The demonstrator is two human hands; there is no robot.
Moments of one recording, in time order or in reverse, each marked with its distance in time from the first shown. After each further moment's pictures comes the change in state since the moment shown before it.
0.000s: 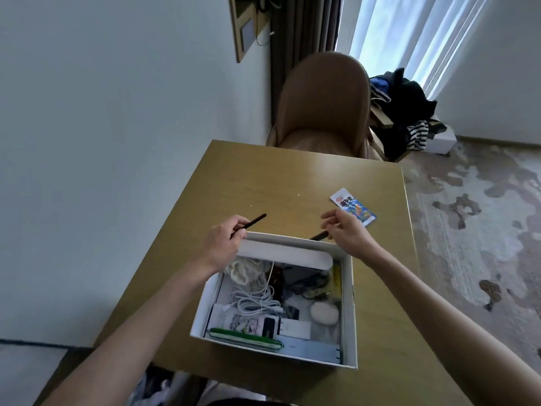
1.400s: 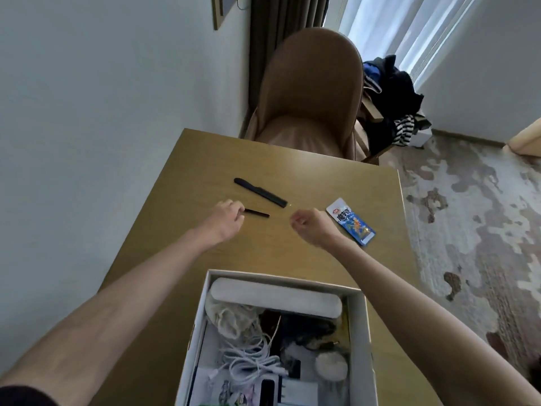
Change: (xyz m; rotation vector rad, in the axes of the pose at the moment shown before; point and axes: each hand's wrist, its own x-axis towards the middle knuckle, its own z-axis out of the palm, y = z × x) left_hand 0.174 -0.064 0.036 0.360 -0.273 -0.001; right_hand 0.129 -0.007 0.049 -0.399 -0.135 0.091
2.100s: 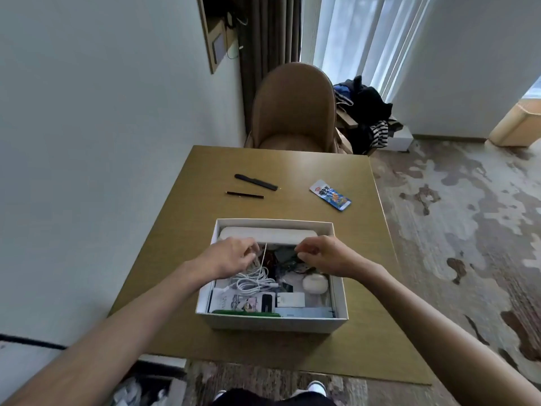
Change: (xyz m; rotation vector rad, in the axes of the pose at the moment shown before) left_hand -0.219 0.064 0.008 0.144 -0.161 0.239; right_hand -0.228 0.031 0.017 0.037 -0.046 -0.268
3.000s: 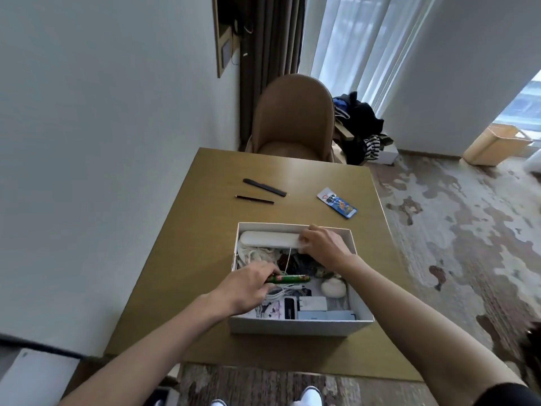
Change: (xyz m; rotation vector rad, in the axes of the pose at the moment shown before) left_hand -0.046 -0.025 0.033 -0.166 0.132 0.250; right_hand 0.060 -0.033 0.032 -0.471 0.146 0.100
